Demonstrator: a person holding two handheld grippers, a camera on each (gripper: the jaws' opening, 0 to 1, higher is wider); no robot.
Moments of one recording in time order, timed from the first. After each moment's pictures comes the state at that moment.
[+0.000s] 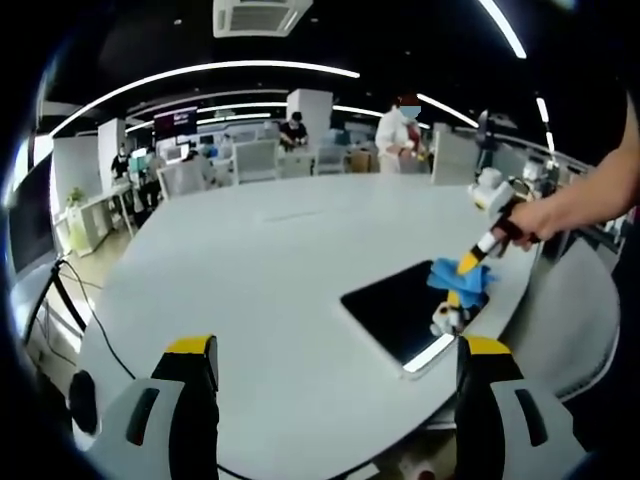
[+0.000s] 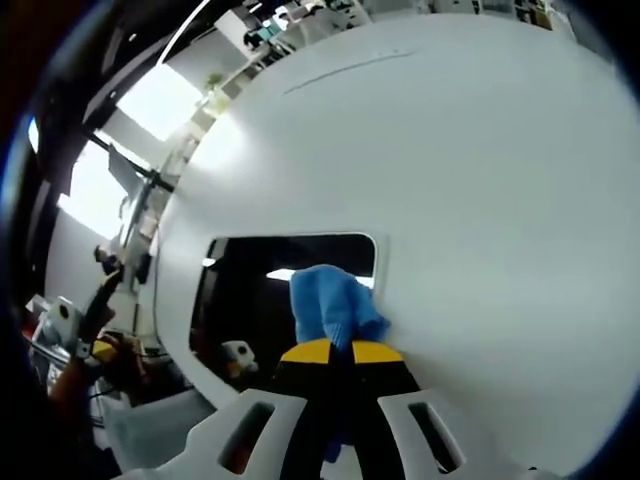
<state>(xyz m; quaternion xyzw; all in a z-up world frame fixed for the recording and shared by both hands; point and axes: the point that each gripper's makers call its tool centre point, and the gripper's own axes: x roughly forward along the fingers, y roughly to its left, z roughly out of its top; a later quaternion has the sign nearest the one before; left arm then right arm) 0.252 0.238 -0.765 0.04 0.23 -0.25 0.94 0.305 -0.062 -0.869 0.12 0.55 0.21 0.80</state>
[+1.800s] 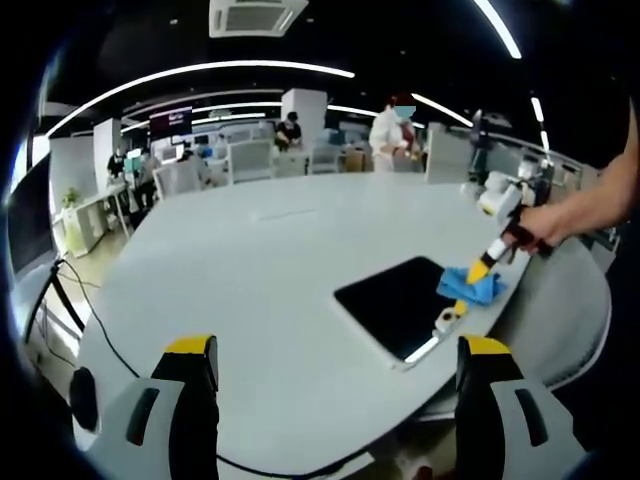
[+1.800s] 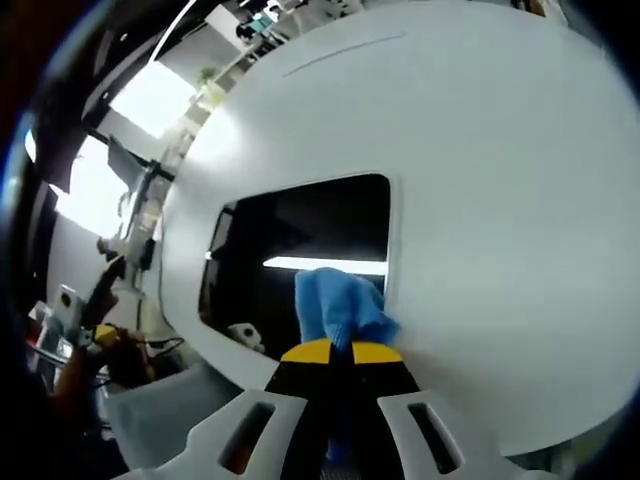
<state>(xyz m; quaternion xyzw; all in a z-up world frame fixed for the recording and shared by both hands) 0.239 0.241 -0.764 0.04 0.24 -0.27 0.93 0.259 -0.054 -0.868 0.13 0.57 0.20 0.78</state>
